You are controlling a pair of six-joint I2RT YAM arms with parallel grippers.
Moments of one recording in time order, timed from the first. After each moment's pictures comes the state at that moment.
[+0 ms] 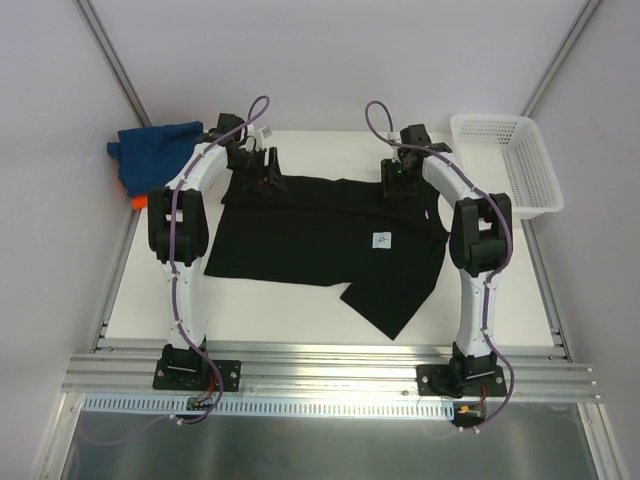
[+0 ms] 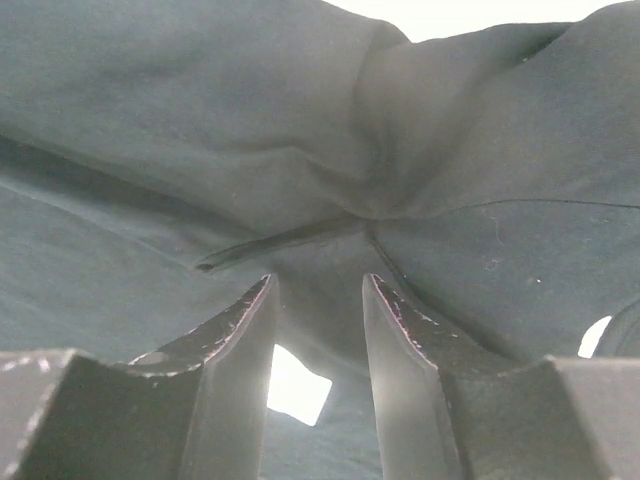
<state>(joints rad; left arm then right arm) -0.12 2.24 1.93 -0.79 0.65 -0.12 0.24 2.18 1.85 -0.76 -0.21 0.13</state>
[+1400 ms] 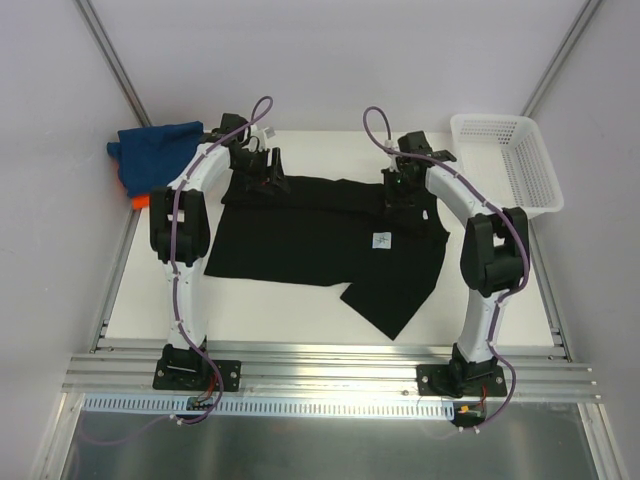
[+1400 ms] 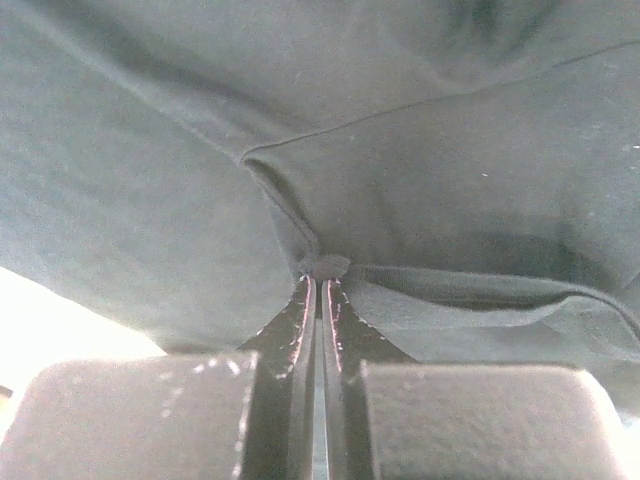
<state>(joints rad) -0.13 2.24 1.93 -0.79 0.65 -0.13 0.29 1.98 1.65 -0.79 -0.24 0.19</state>
